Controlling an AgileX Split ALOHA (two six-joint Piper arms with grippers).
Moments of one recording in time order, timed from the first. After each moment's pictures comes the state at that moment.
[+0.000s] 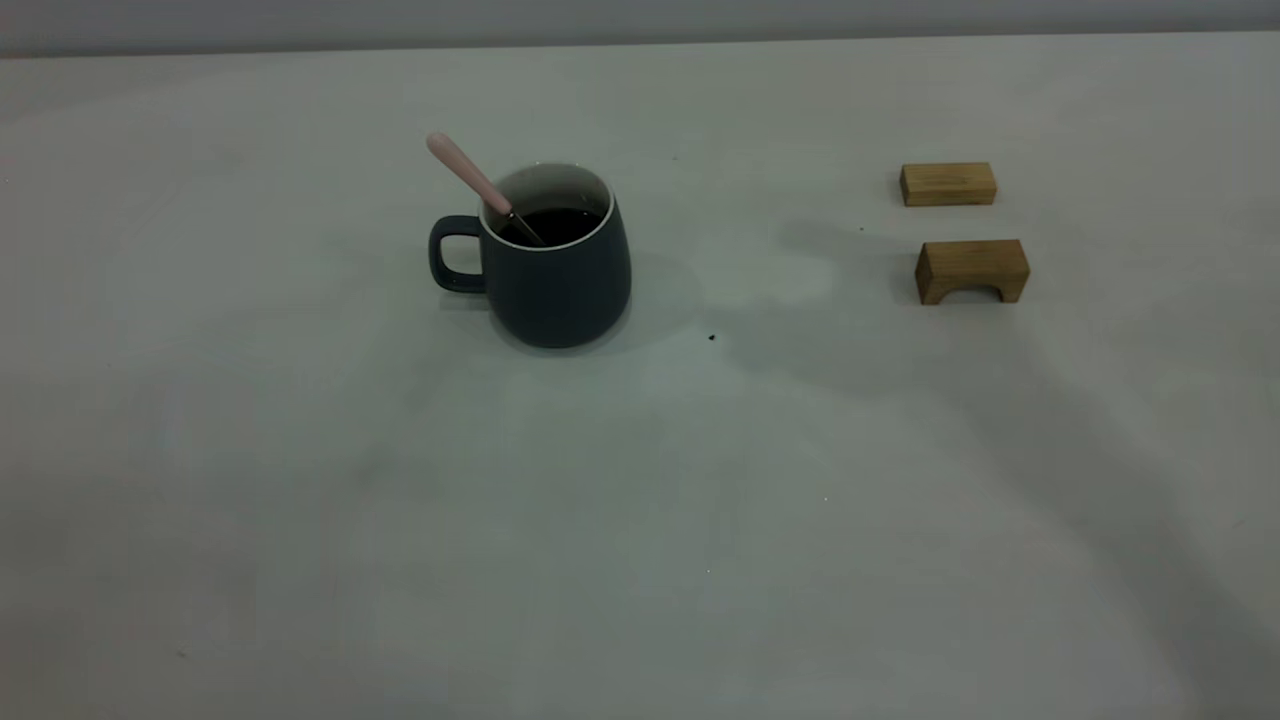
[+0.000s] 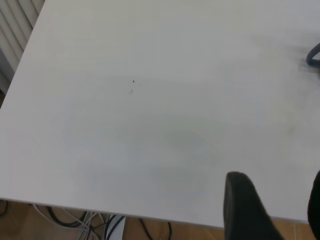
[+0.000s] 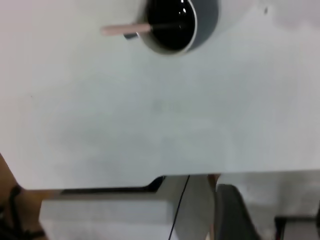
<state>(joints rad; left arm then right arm) 0.06 -0.02 -0.49 0.06 1.13 -0.08 0.36 1.81 -1.69 0.41 1.22 0.56</state>
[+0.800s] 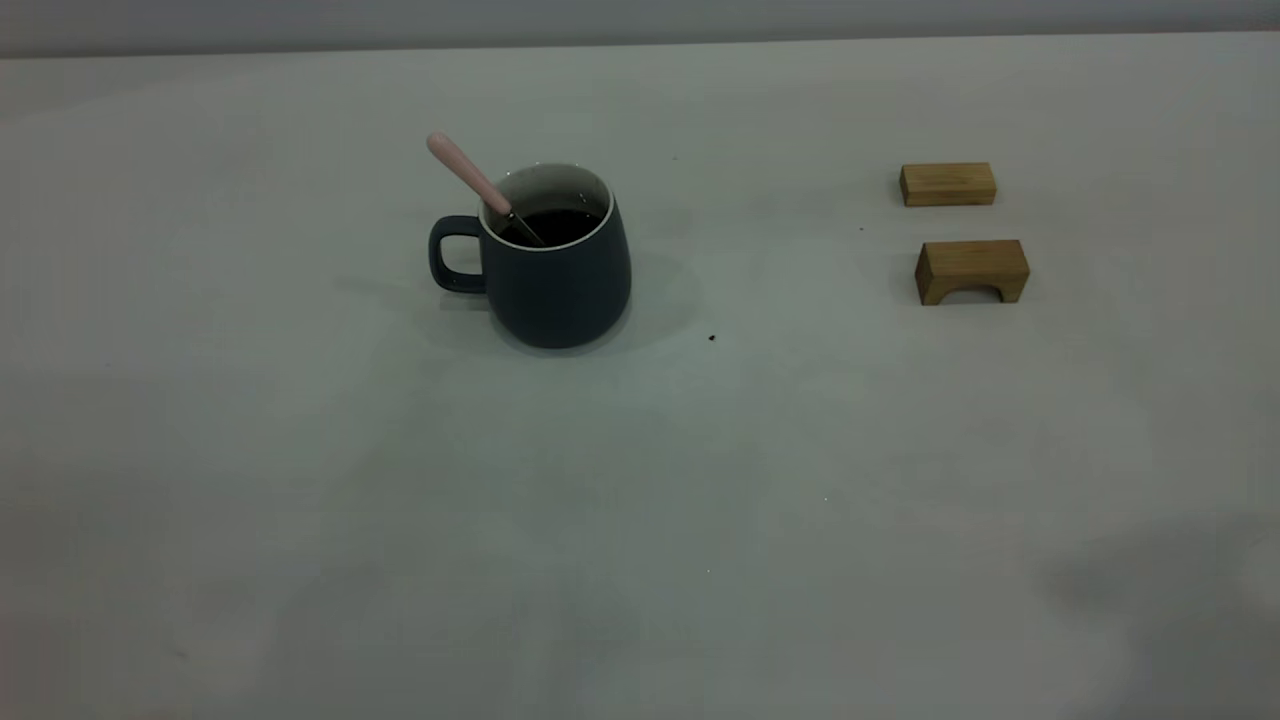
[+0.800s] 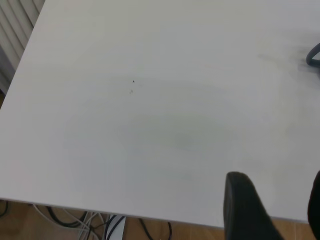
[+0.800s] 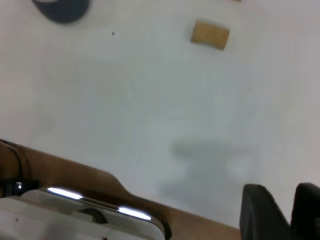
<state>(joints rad) 0.06 -0.02 -0.49 0.06 1.13 -0.08 0.37 0.91 -1.07 0.00 1.24 0.04</state>
